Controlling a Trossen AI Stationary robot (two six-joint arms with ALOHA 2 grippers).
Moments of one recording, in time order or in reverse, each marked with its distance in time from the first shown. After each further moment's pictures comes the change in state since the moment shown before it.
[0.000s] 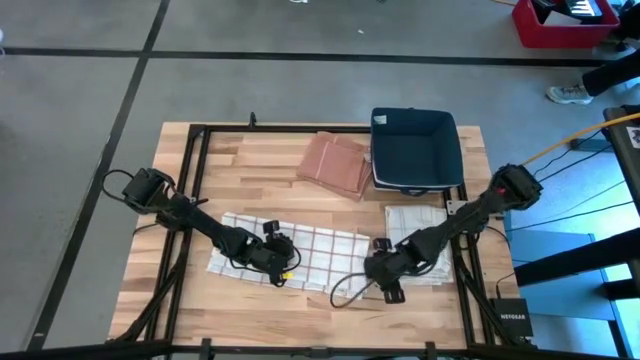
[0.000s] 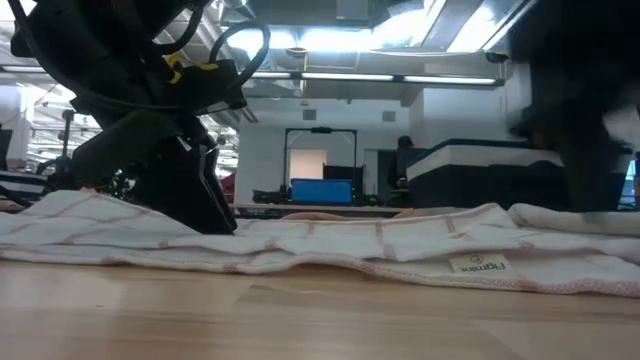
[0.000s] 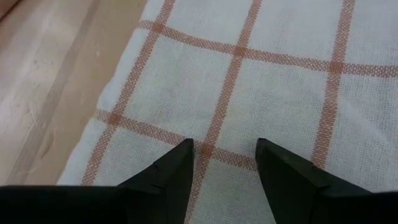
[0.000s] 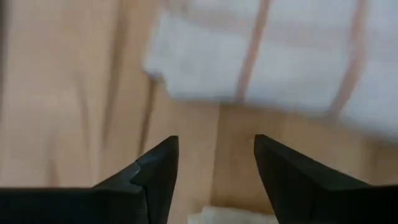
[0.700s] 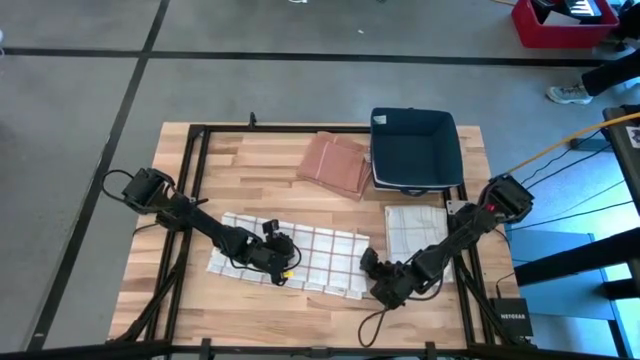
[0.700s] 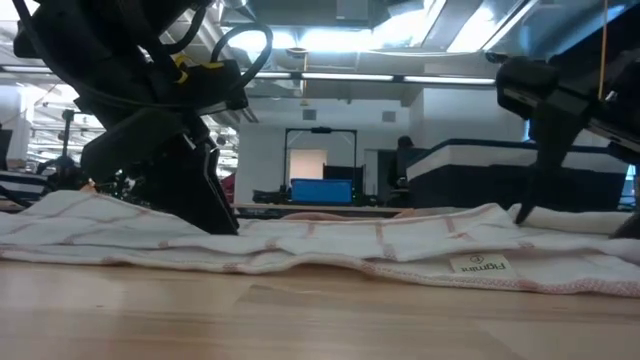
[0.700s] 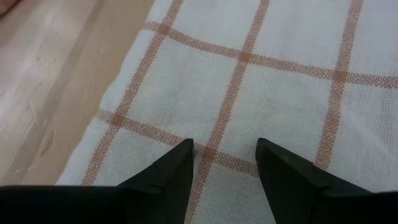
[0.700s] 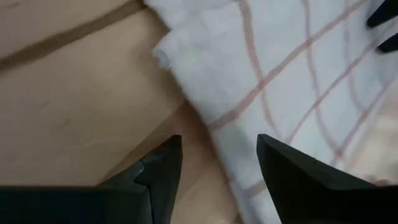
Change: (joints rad) left arm 0.005 0.000 0.000 0.007 0.000 -0.029; right arm 0.133 0.165 -0.069 0.224 0.516 -0.897
